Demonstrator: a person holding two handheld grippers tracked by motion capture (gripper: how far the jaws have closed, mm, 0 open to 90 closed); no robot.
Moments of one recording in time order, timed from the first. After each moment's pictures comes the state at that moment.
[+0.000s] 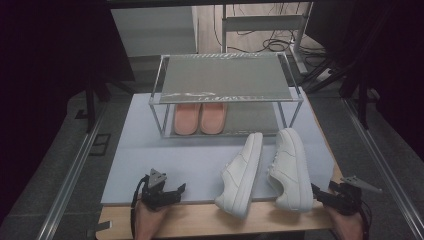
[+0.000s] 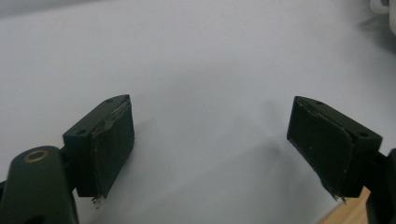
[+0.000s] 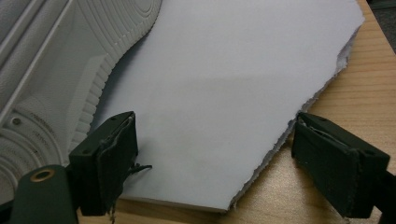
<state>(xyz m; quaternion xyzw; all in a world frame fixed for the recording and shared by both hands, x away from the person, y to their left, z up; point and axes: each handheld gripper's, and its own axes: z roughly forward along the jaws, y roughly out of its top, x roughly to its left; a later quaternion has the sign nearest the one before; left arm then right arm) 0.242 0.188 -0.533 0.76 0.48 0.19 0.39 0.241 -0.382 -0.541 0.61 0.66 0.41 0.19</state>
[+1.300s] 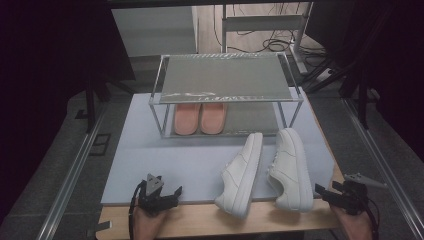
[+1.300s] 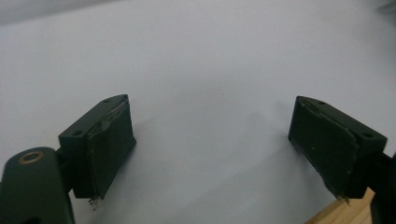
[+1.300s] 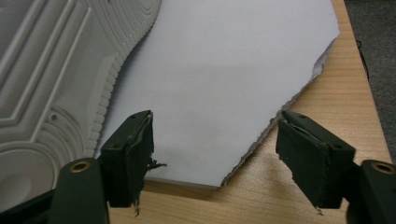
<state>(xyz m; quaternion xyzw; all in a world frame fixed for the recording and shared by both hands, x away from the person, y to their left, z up) 0.236 0.191 -0.539 0.76 0.47 0.22 0.38 0.236 -0.384 -0.513 0.61 0.68 0.36 0.19</state>
